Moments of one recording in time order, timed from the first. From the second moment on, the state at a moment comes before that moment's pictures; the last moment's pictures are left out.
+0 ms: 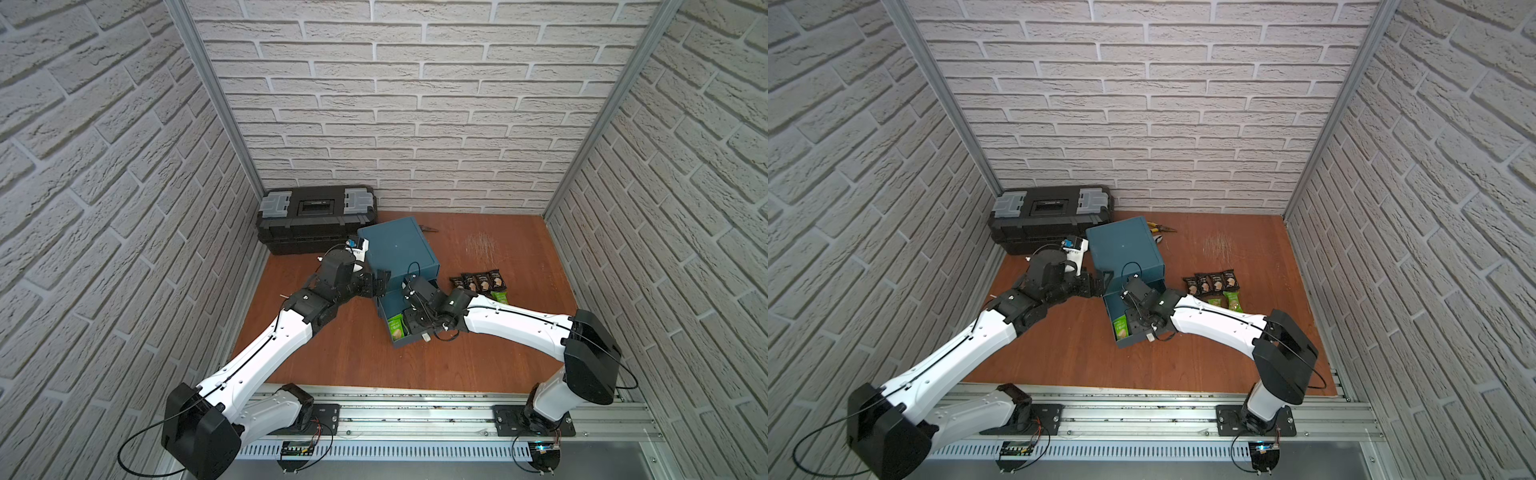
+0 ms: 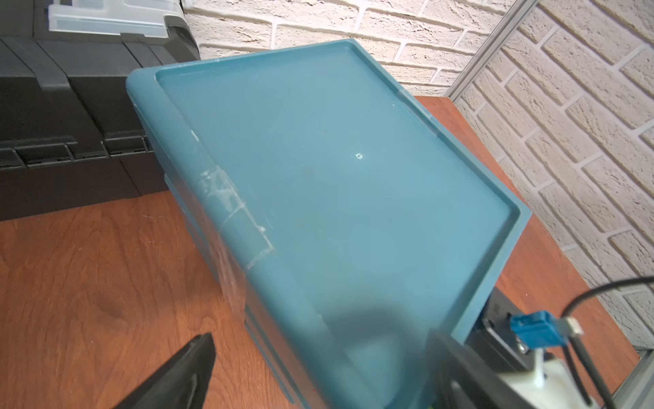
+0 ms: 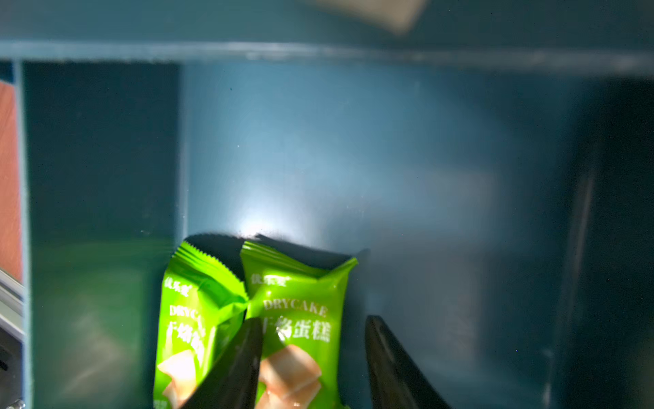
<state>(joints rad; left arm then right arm) -0.55 1.11 0.91 -0.33 0.04 -0.31 0.90 1.63 1.17 -0.65 0.13 0.51</state>
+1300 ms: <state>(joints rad) -0.55 1.08 0.91 -0.36 0.05 -0.32 0.89 1.36 1.17 -0.73 0.25 0.45</state>
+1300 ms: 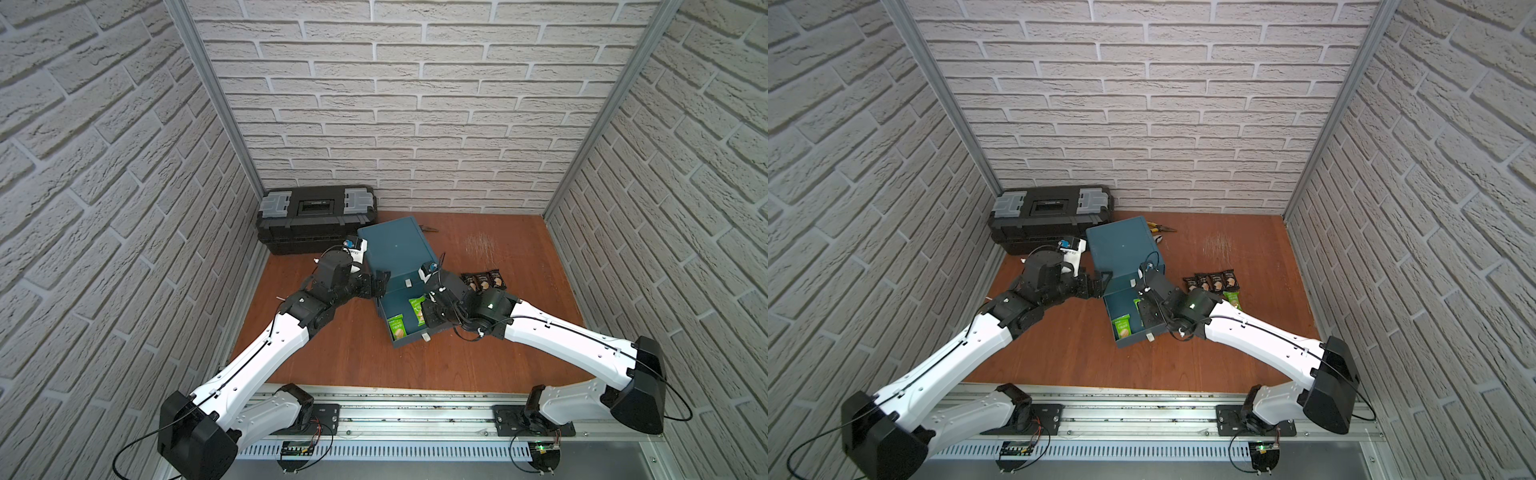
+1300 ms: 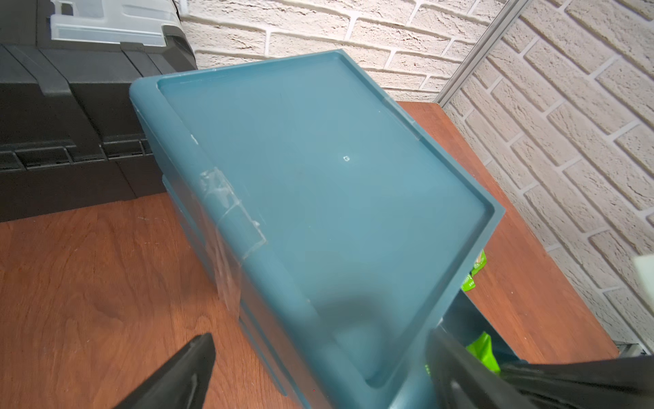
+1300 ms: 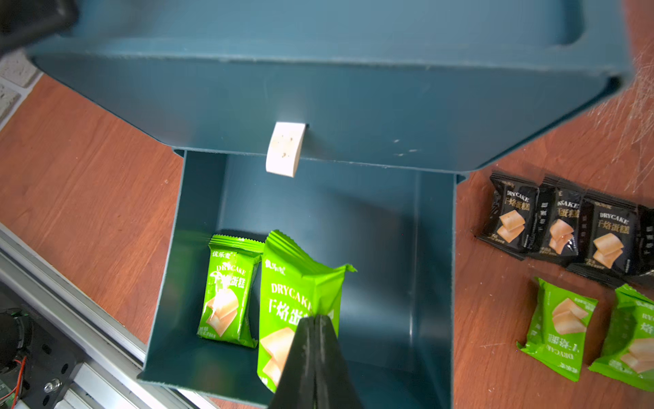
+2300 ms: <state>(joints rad) -0.94 1.03 0.98 -0.34 0.09 -0.26 0.34 1.18 1.07 -0.76 0.02 0.26</state>
